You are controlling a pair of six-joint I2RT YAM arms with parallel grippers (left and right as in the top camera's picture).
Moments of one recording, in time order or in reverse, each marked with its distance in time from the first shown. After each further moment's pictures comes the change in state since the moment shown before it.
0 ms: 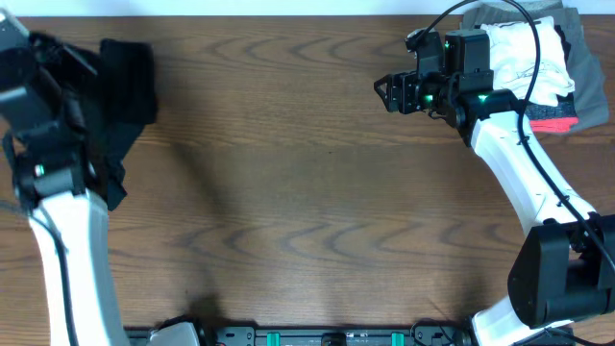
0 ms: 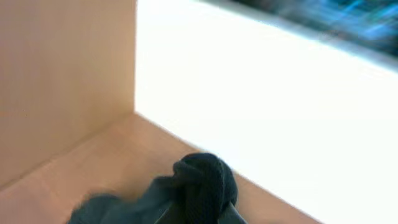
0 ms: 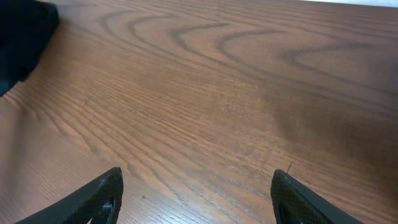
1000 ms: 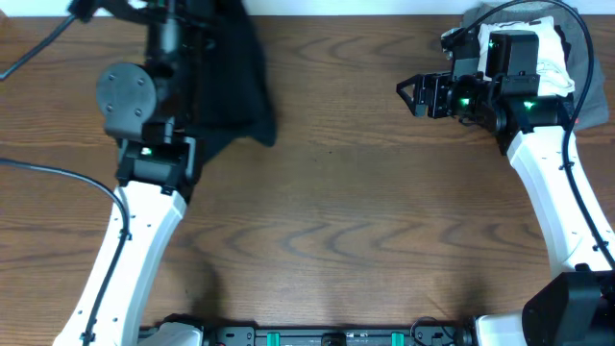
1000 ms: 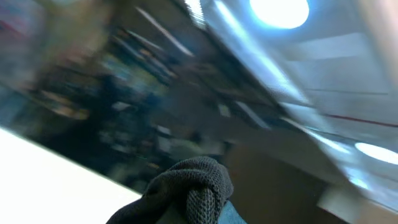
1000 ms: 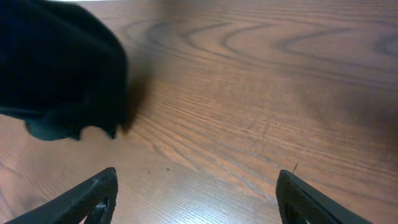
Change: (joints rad) left arm -0.526 0.060 0.001 0.743 0.134 -0.455; right arm -0.100 -0.153 0.008 -0.190 -0.112 0.015
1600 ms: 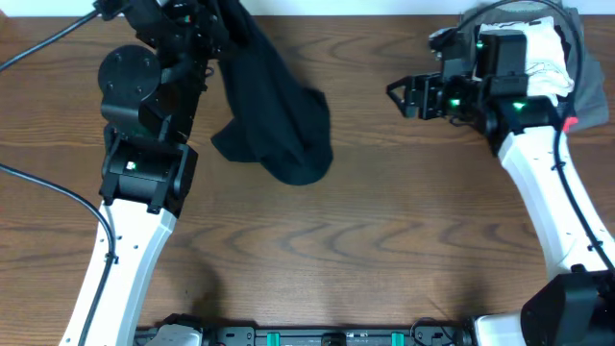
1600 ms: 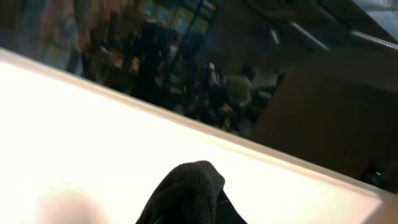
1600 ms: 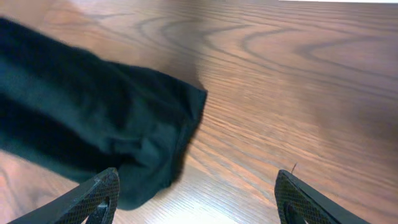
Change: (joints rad) left arm 0.016 -0.066 0.030 -0.446 -0.011 0.245; right arm 0.065 0.005 0.000 0.029 0.000 -0.001
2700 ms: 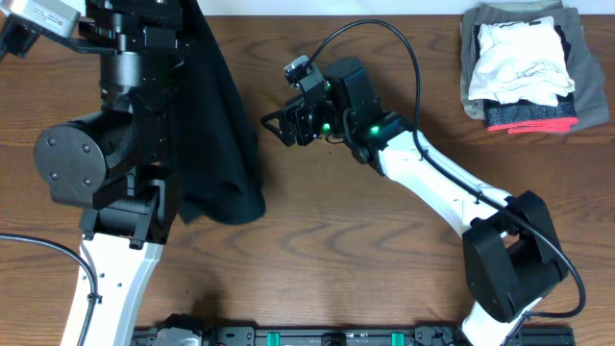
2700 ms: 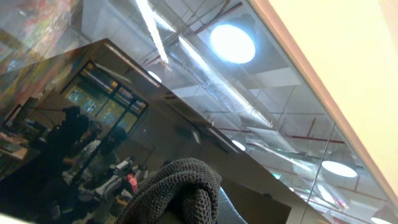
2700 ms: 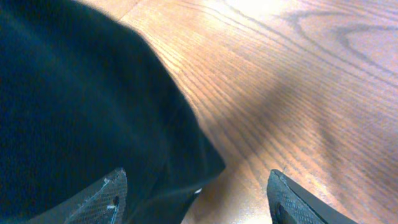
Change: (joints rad) left arm 0.000 -0.106 0.005 0.407 0.005 -0.229; right arm 0.452 0.270 0.000 0.468 -0.003 0.161
